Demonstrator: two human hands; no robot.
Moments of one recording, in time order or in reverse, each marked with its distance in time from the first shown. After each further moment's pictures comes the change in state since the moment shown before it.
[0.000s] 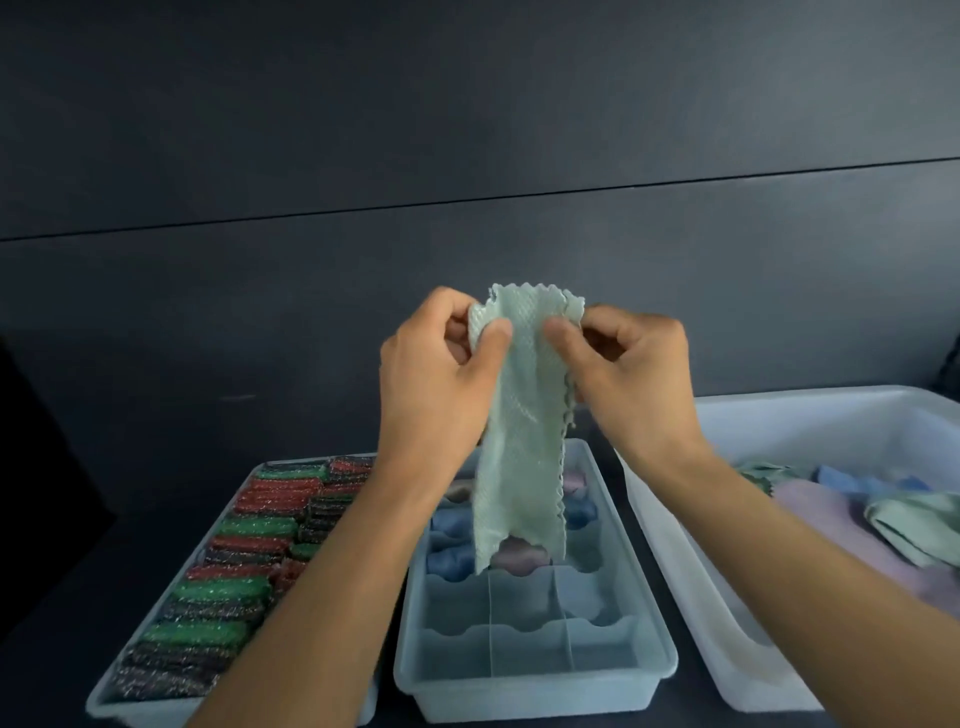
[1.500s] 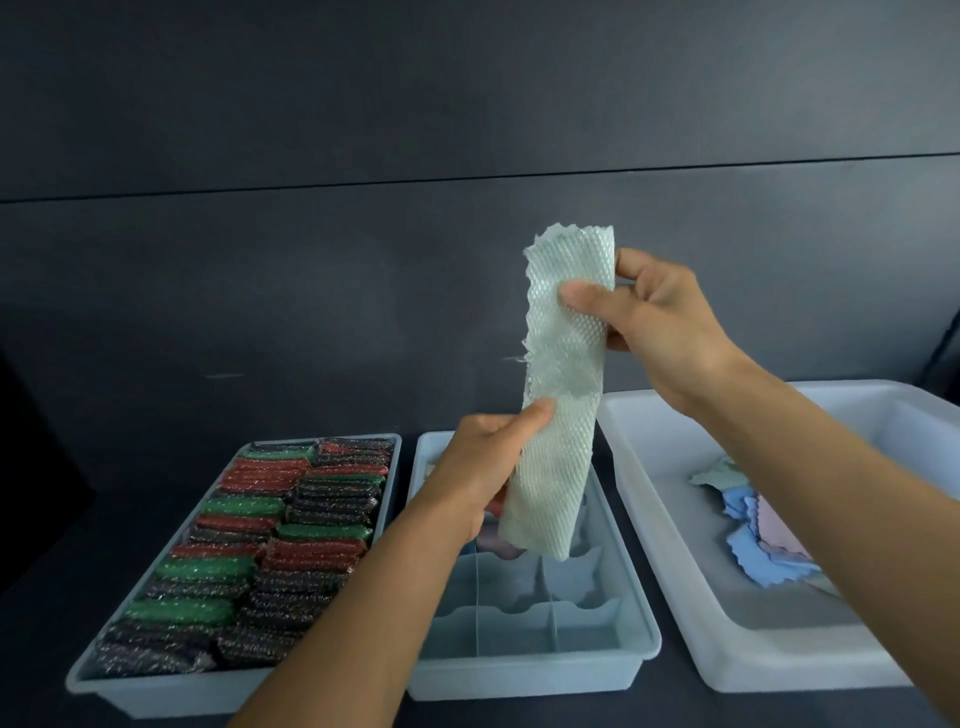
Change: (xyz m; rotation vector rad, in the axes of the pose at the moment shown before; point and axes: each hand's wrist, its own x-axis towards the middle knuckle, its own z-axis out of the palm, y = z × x) left_hand -0.043 -0.050 0.045 -0.329 -0.561 -0.770; right_hand 0.034 0.000 -0.031 0.260 -0.277 0.293
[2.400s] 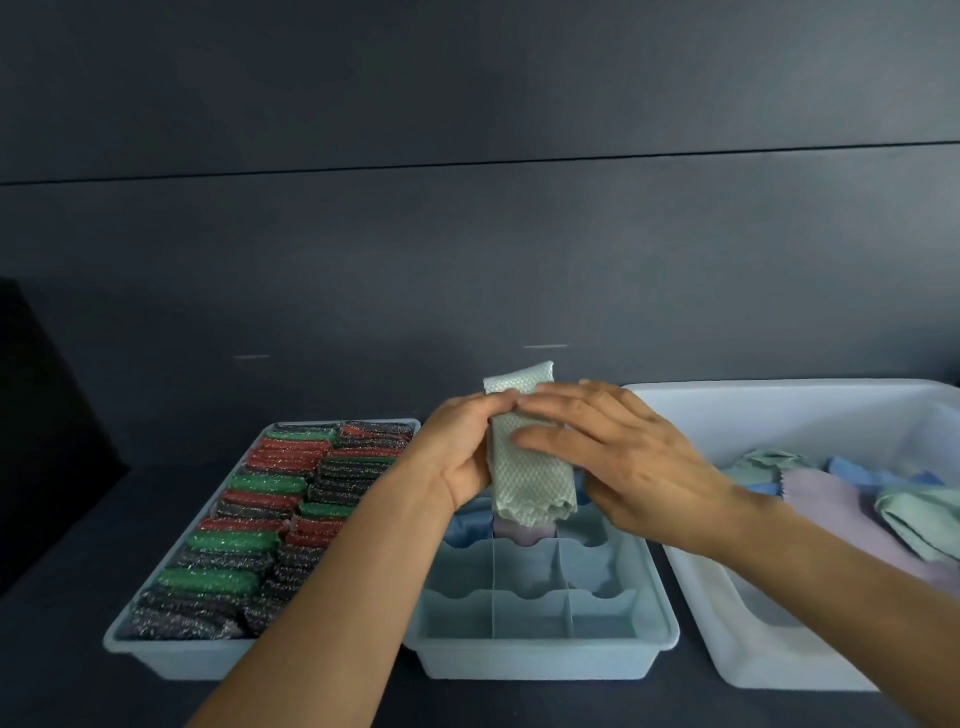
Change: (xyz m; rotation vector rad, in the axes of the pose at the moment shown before) left_hand 0.005 0.004 -0.027 -0.528 -0.061 -0.128; right_hand -0.054 0.079 0.008 -1.181 -0.418 -0.824
